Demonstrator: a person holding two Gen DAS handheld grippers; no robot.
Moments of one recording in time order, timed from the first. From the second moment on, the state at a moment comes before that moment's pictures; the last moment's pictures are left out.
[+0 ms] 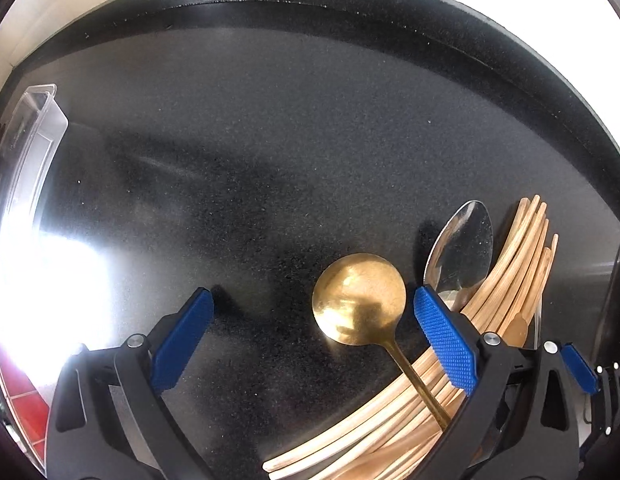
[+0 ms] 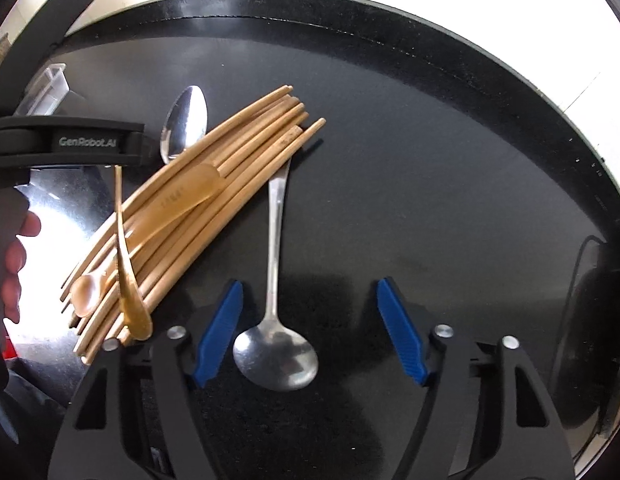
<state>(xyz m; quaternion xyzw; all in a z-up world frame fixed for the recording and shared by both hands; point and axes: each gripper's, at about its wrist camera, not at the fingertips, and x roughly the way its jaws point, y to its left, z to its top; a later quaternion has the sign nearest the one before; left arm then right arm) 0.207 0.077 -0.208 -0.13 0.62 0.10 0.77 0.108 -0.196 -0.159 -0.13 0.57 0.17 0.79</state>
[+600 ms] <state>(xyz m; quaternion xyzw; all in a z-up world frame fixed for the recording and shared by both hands) 0.223 0.108 -0.230 -0.10 0.59 0.10 0.80 0.075 -0.175 -0.159 -0.13 0.57 0.18 0.79</state>
